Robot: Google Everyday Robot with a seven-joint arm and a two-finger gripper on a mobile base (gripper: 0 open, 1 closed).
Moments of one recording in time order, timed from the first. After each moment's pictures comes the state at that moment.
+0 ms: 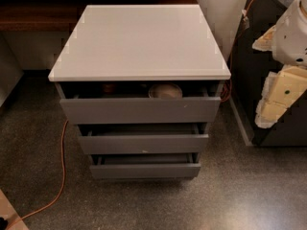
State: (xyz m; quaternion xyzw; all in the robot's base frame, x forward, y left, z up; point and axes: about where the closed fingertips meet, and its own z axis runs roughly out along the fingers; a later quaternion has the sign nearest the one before) arm 0.438 -0.216 0.977 -0.60 0.78 -0.04 0.16
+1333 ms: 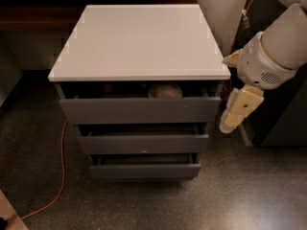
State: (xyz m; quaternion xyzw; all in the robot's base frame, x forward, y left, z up) arm 0.479 -0.179 0.916 -0.61 0.76 0.02 0.22
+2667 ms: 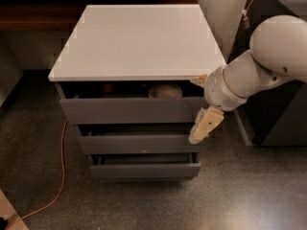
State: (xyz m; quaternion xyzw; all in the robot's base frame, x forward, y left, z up) arm 0.515 -0.127 0.830 -0.64 0.71 0.08 0.27
